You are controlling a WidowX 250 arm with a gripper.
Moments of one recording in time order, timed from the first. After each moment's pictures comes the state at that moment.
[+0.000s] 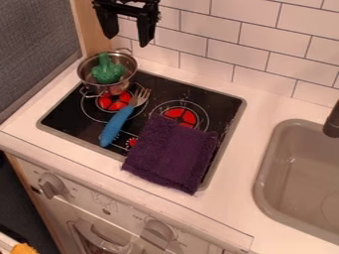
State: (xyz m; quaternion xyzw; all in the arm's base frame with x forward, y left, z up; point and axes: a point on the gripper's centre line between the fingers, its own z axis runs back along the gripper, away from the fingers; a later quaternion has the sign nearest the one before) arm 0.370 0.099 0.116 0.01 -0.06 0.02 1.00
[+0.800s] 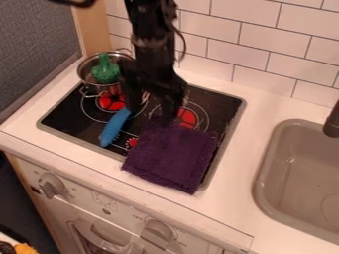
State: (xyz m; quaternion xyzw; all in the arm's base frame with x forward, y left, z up) arm 0.294 0.011 0.056 0.00 -0.01 -0.06 1.00
